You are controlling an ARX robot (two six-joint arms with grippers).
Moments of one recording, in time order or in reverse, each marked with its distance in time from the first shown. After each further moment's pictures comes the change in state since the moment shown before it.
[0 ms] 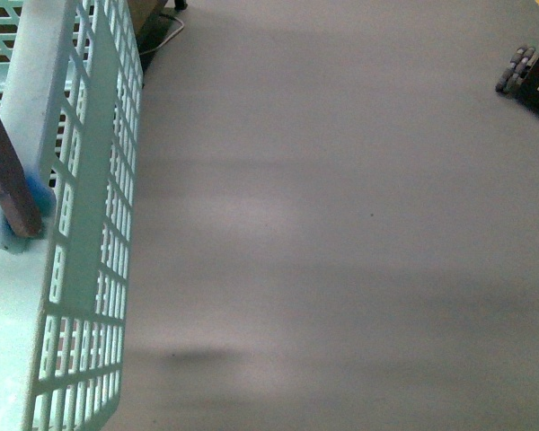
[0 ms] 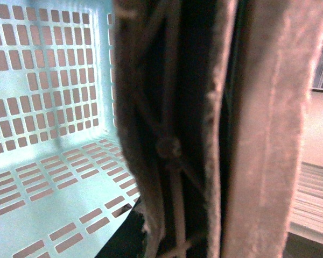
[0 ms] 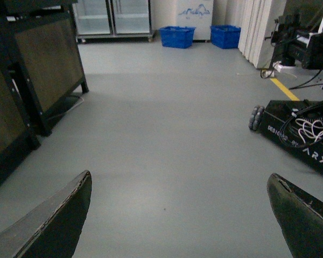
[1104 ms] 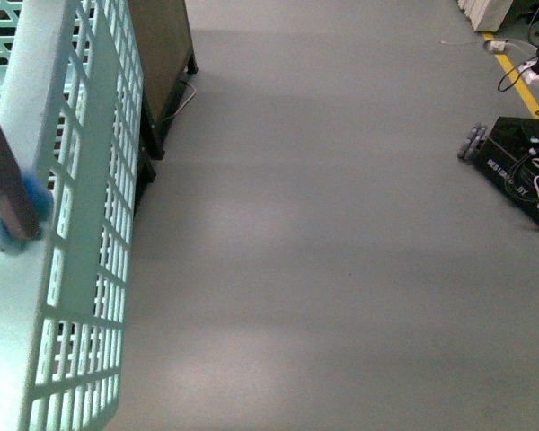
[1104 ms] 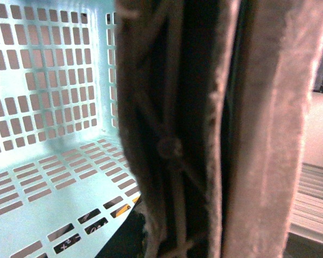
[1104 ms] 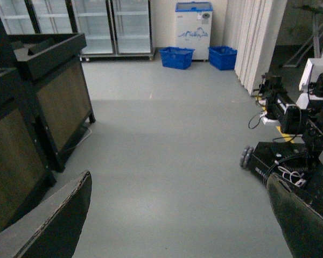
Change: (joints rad) left arm 0.000 0.000 0.002 0.000 0.000 0.000; right arm 0.000 0.000 0.000 0.000 0.000 0.001
